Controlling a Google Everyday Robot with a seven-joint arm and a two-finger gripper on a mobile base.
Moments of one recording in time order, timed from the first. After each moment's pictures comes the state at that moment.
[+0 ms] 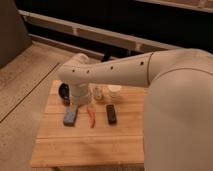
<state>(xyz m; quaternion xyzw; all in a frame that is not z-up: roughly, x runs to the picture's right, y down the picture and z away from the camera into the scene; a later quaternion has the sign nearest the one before) -0.109 0.104 0.703 -0.26 0.23 0.64 0.68</state>
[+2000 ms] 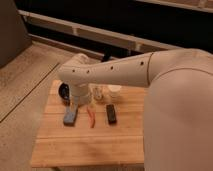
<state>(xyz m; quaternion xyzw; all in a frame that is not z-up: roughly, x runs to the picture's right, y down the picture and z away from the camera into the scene) -0.109 0.103 0.703 -0.26 0.23 0.64 0.68</state>
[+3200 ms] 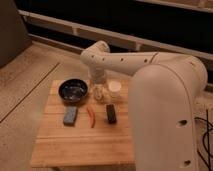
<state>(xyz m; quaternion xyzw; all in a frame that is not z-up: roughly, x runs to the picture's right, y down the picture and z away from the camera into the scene) -0.024 -0.007 0.817 -0.20 0.21 0.67 0.68</state>
